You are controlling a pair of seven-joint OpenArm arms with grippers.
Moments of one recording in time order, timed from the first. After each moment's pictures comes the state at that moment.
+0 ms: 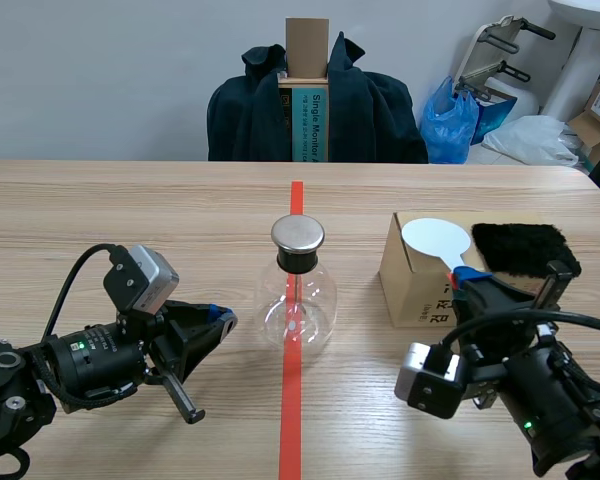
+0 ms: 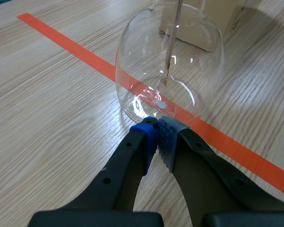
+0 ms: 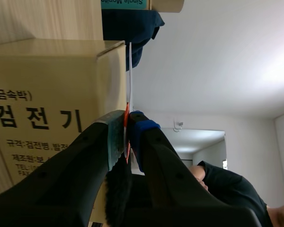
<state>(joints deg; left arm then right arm) 0.7 -24.6 25.7 64.1 -3.1 -30.4 -25.1 -19.4 24.7 -19.7 78.4 -70.2 -34.6 2.3</state>
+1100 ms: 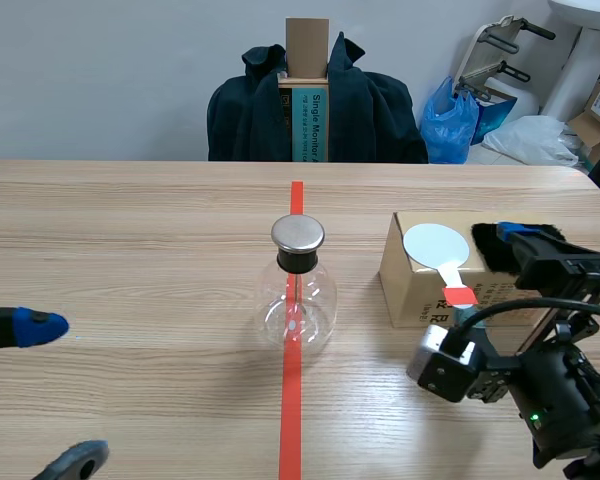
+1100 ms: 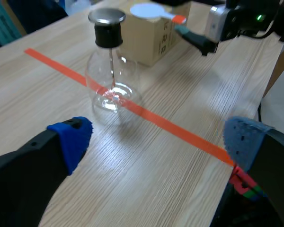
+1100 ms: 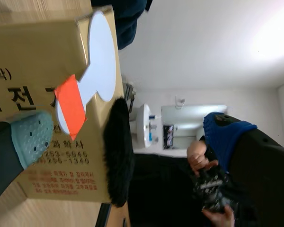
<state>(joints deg) 53.1 -49.8 -2.8 107.0 -12.0 -30.4 -35.8 -18.4 24.3 -19.7 76.3 -64.2 -38.5 -1.3</state>
